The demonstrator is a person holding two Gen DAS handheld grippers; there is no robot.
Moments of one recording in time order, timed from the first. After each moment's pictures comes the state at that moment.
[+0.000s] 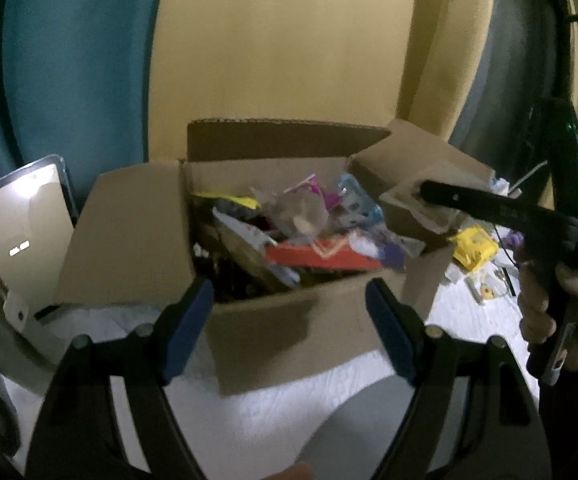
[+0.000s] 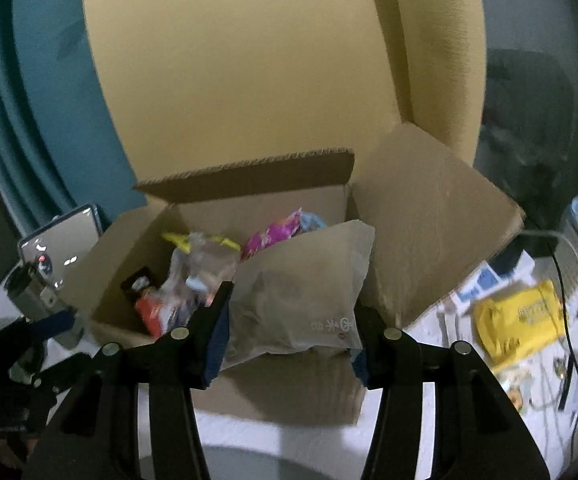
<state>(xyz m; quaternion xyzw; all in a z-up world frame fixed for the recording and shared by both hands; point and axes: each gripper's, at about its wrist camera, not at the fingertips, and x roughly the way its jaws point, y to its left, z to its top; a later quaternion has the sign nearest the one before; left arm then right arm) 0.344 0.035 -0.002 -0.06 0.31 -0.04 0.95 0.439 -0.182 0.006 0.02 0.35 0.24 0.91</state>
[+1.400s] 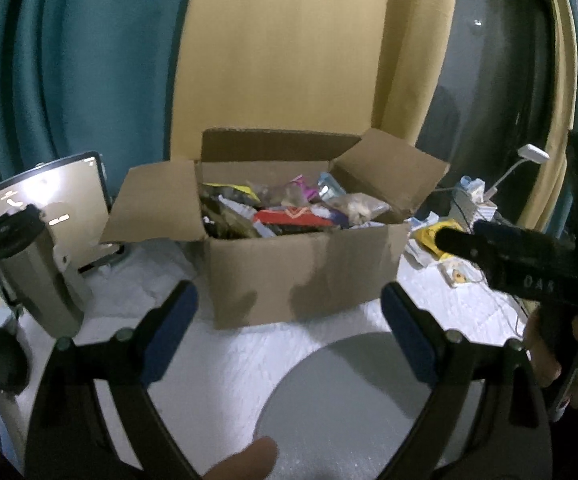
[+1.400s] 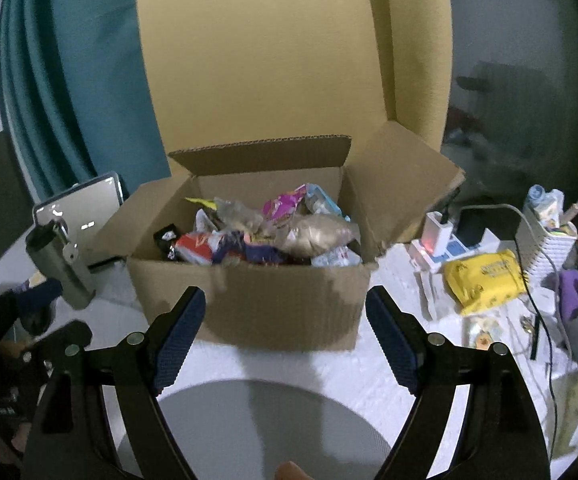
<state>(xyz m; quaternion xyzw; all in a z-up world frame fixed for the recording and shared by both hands) 0.238 0.010 0.015 -0.07 0.28 -0.03 0.96 0.313 -0.198 0.024 -0.02 0.34 0.21 0.92</state>
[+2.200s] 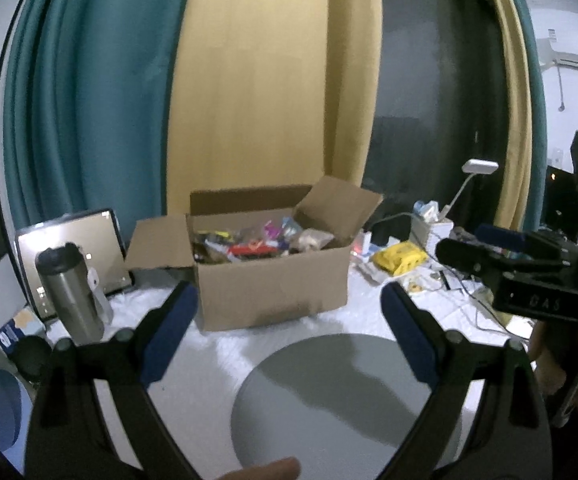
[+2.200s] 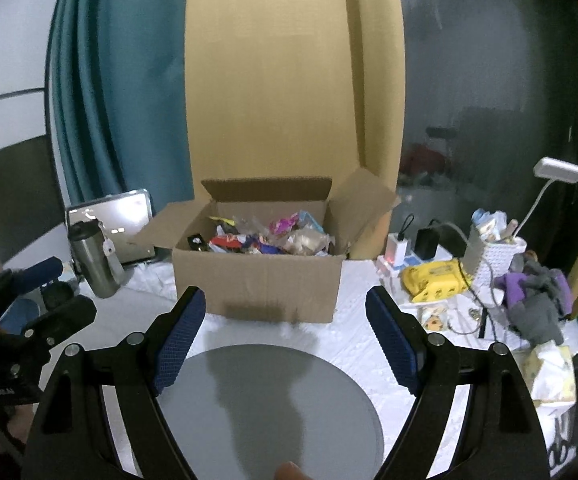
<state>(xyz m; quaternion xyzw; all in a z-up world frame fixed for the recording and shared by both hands) 0.121 -0.037 0.062 -0.03 0.18 -0.04 0.98 0.182 -0.238 0.077 -0.03 0.25 0.20 0.95</state>
